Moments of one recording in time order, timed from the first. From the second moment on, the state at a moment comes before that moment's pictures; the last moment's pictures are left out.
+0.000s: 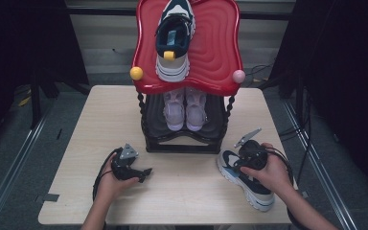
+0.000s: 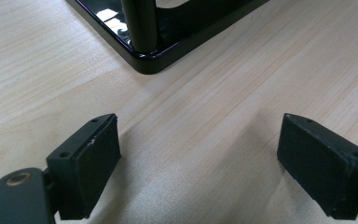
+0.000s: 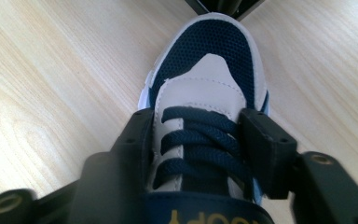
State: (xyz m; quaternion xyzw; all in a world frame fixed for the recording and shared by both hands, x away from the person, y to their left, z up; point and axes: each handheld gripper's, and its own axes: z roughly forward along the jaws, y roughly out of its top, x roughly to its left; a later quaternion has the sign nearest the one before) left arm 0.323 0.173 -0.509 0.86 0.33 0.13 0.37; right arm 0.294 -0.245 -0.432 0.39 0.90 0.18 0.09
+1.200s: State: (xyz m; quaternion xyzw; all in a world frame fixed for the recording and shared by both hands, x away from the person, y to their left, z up) left arm 0.324 0.173 -0.509 0.86 0.33 0.13 0.37; right arm 0.312 -0.280 -0.410 0.46 0.85 0.23 0.13
